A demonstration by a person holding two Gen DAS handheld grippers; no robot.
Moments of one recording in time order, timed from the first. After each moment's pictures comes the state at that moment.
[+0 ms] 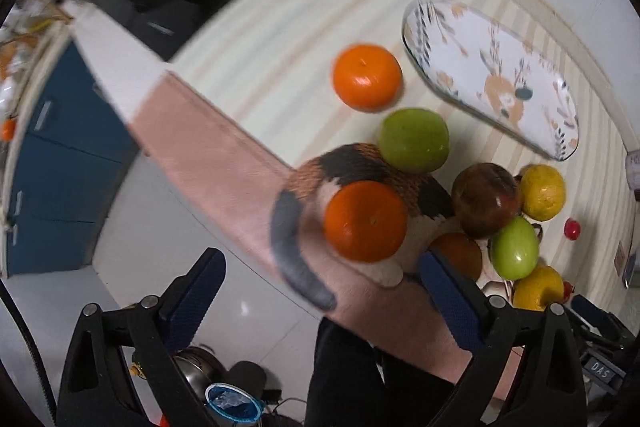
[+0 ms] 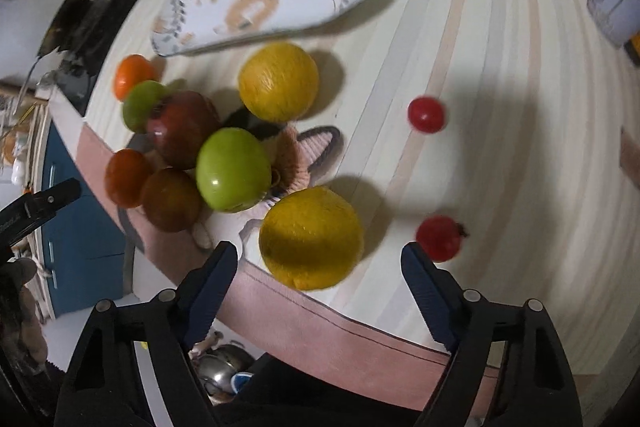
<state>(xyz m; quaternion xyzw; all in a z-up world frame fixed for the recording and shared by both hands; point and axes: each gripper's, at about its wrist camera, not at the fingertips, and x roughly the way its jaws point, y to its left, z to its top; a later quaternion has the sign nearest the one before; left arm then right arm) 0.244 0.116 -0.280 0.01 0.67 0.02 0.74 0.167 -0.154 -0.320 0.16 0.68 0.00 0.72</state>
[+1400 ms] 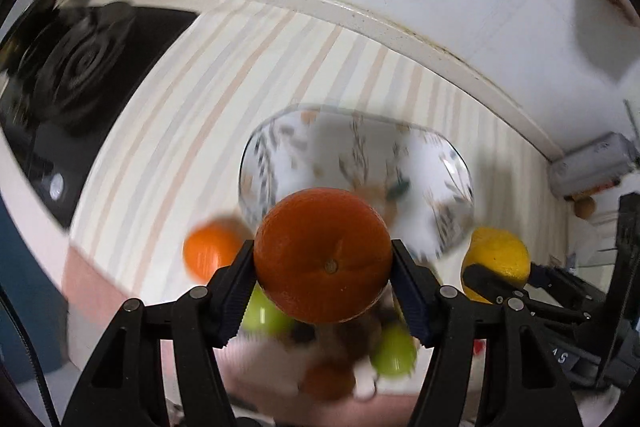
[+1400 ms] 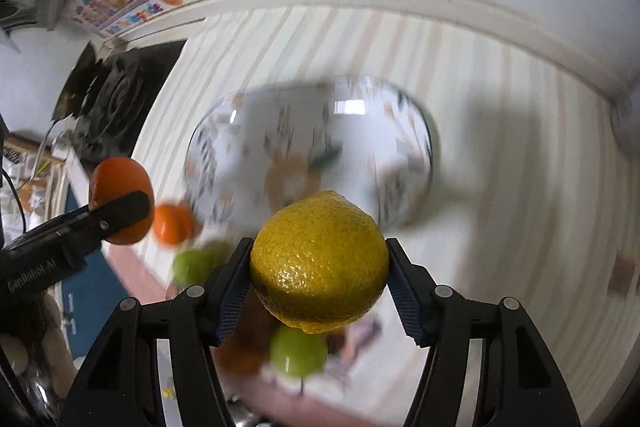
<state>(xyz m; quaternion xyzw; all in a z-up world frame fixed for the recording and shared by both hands) 0.372 0.021 -0.236 0.01 0.63 -0.15 0.76 0.317 -0.156 -0.261 0.18 0.61 0.00 0.77</state>
